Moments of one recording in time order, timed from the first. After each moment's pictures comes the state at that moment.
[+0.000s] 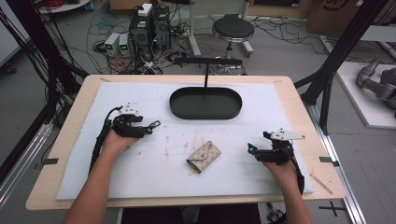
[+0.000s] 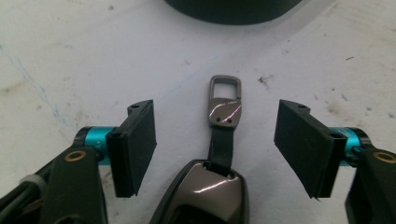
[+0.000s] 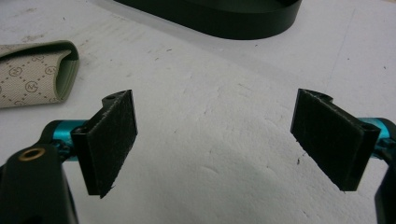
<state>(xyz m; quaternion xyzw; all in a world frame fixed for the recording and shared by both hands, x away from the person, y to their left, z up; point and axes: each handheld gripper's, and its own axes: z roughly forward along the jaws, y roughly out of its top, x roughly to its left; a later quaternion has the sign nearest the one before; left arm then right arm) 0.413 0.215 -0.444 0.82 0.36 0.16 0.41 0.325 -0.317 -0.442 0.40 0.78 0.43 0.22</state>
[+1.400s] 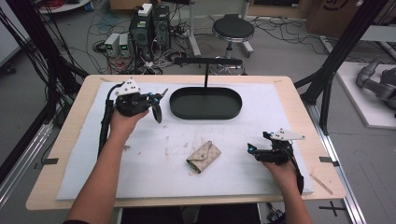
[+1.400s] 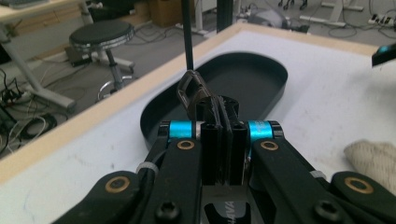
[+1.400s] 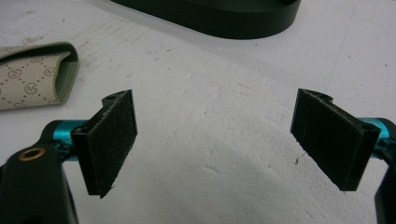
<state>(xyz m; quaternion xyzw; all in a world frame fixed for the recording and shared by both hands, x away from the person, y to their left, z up) 0.418 0.176 -0.342 0.77 0.26 0.22 0.53 0.325 -0.317 -0.443 0.40 0.78 0.43 0.22</state>
